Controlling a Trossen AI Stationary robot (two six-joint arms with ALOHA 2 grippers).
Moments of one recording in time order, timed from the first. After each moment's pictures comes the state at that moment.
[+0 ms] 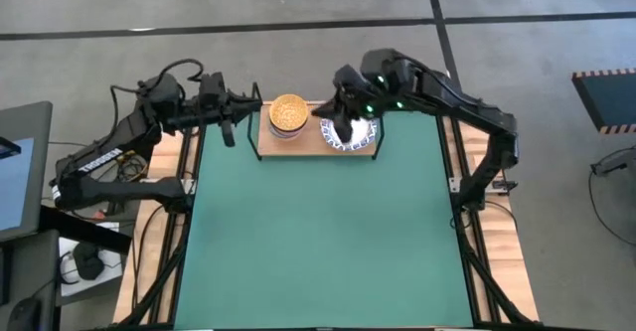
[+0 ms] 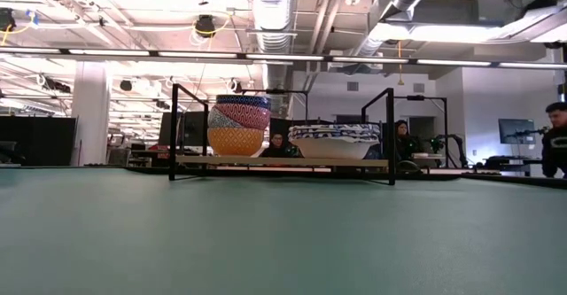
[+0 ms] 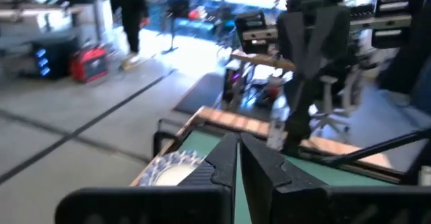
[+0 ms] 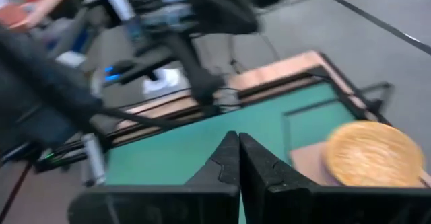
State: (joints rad) left arm 0.49 0.91 1.14 -0.24 0.16 -0.12; right arm -0.23 1.70 2.10 -0.79 -0.16 0.24
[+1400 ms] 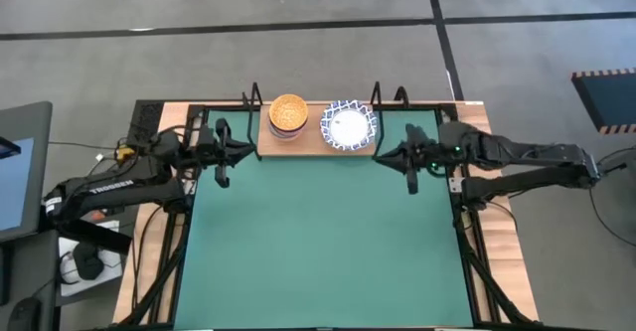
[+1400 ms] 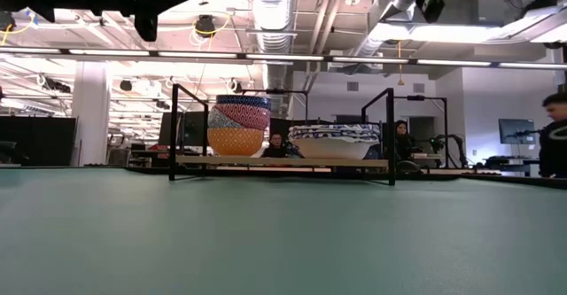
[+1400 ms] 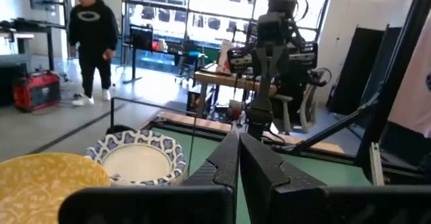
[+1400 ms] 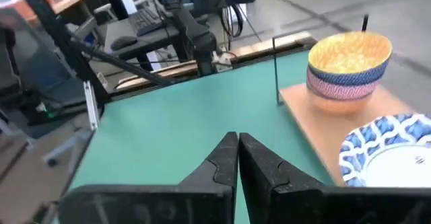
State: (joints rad) left arm 0.38 0.53 0.39 0.32 0.20 -0.19; right arm -0.09 0.84 0.85 -0.27 -0.02 0.26
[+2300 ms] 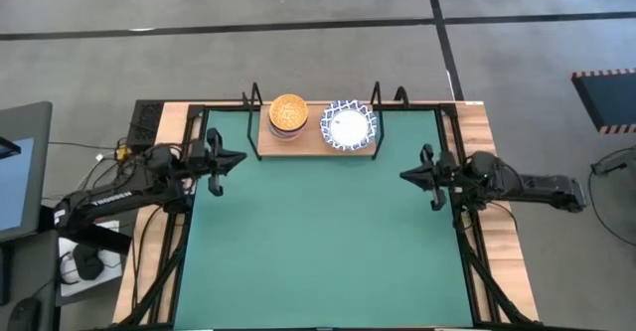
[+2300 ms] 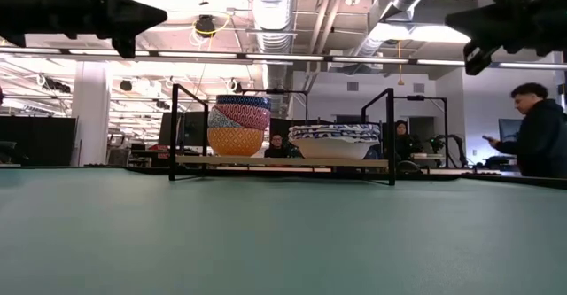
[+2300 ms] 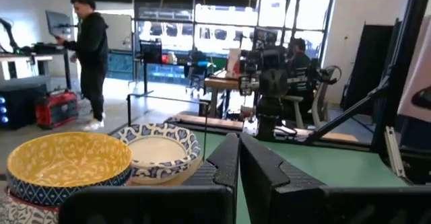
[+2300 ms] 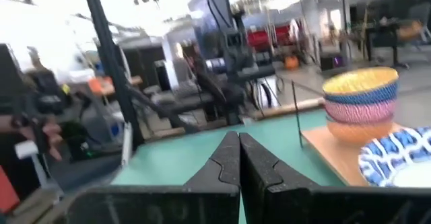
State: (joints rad) left arm 0.38 0.27 0.19 0.29 0.17 -0.11; right arm -0.11 0.15 0.13 0.14 -0.11 0.23
